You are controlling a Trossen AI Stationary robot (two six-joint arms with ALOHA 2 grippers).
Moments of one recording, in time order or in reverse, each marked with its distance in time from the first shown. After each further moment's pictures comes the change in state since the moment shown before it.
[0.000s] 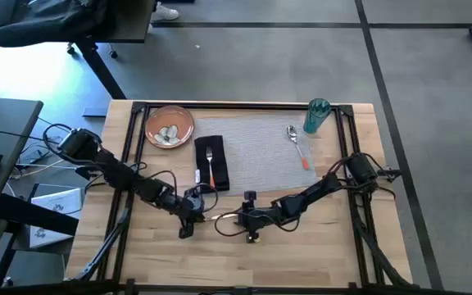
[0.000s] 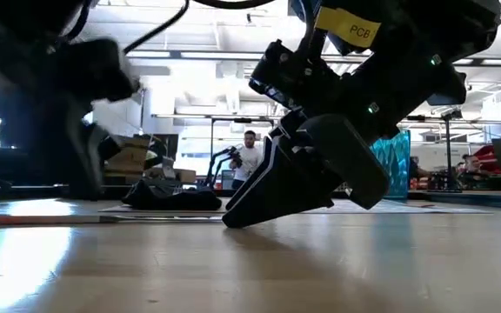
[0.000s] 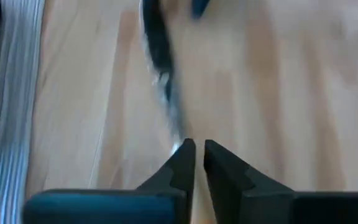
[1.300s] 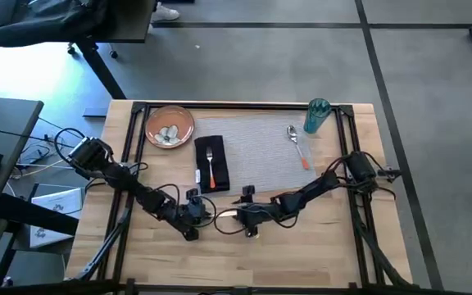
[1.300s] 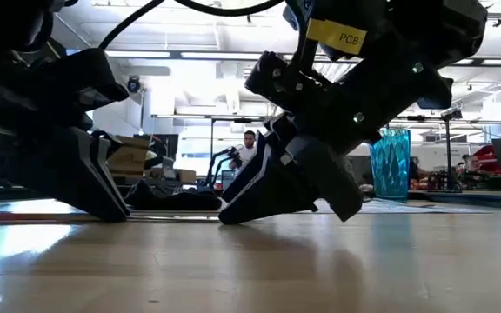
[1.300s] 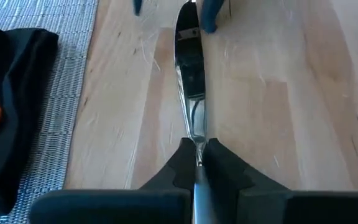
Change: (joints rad) left arm -0.099 0.184 0.004 0.107 -0.305 0.022; right arm -0.043 0.002 -0.002 0.018 0.078 -0.195
